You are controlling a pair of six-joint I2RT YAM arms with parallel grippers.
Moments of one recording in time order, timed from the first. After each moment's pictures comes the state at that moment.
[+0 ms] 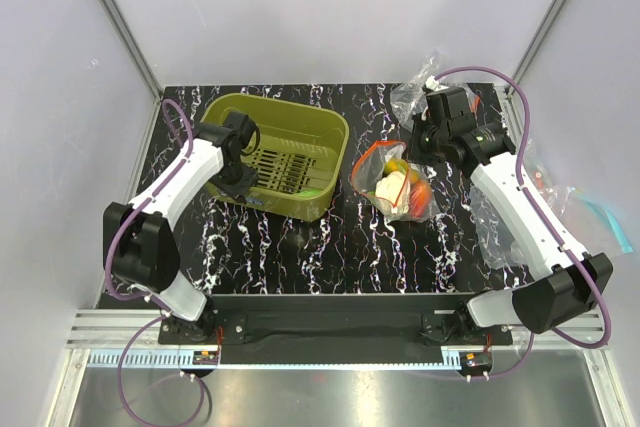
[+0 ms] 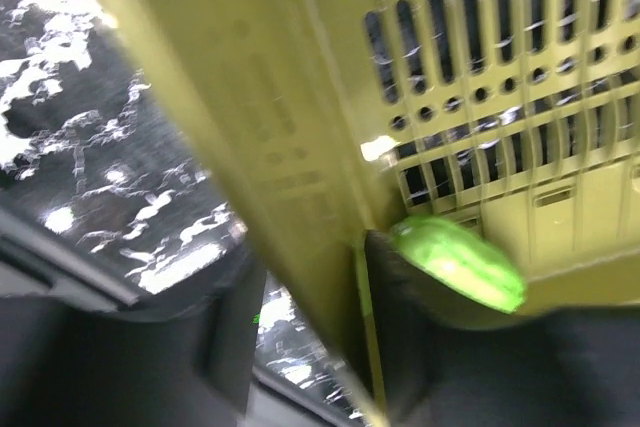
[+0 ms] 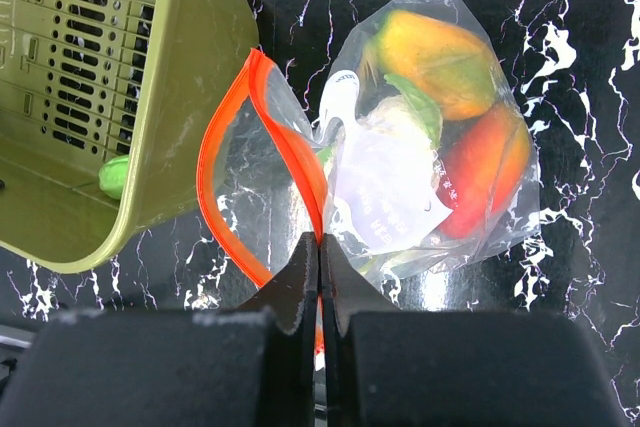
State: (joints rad) left arm -0.31 1.59 1.36 -1.19 -0.19 -1.29; right arm 0.38 1.37 1.45 -0.86 0.02 0.43
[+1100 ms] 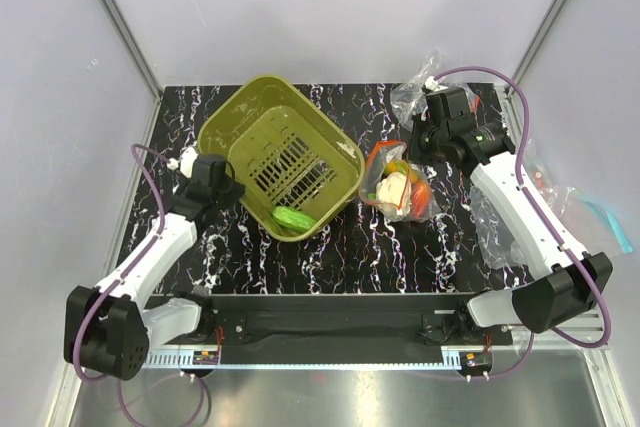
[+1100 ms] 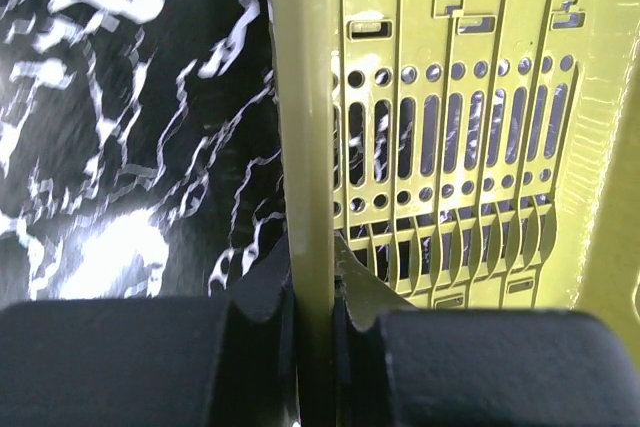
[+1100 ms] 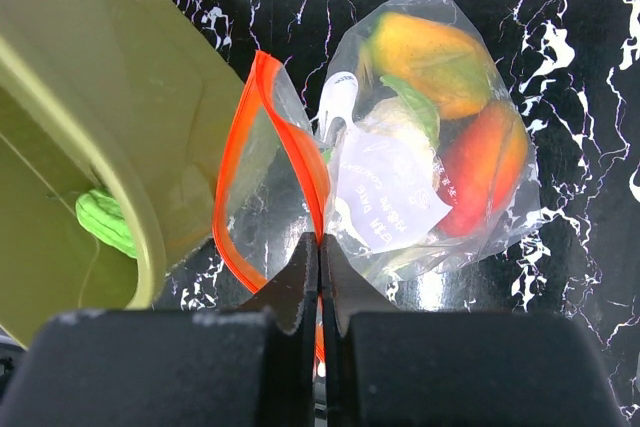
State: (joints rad) left arm -0.27 1.11 0.73 -0.38 -0.22 -1.02; right arm 0.38 1.38 1.45 -0.86 0.02 0.42
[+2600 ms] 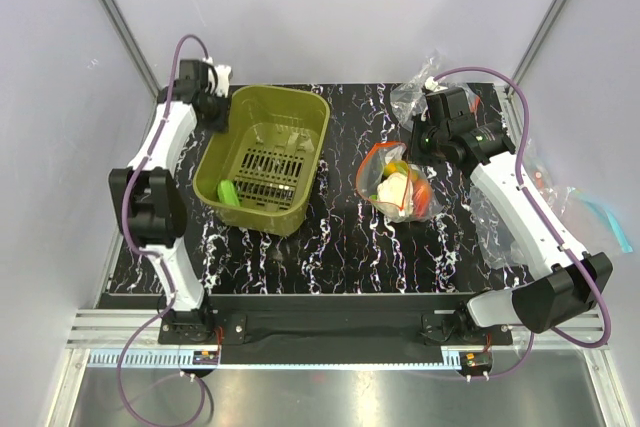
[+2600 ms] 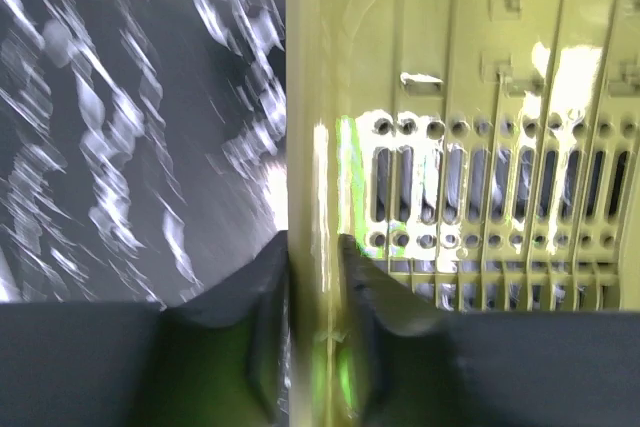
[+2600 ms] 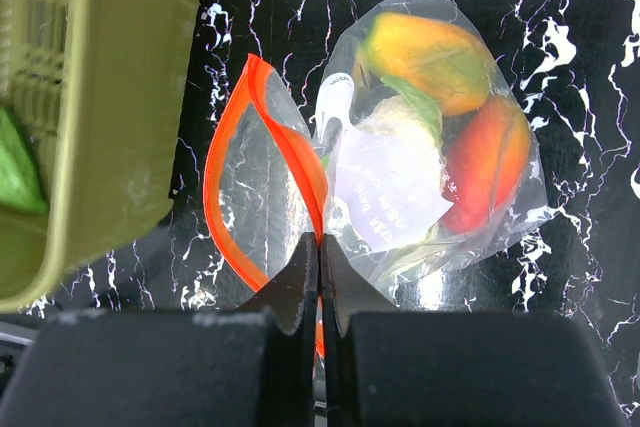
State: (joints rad) left arm -0.02 1.87 1.68 -0.74 0.10 0.14; right arm 0.38 1.38 1.45 -0.87 0.02 0.42
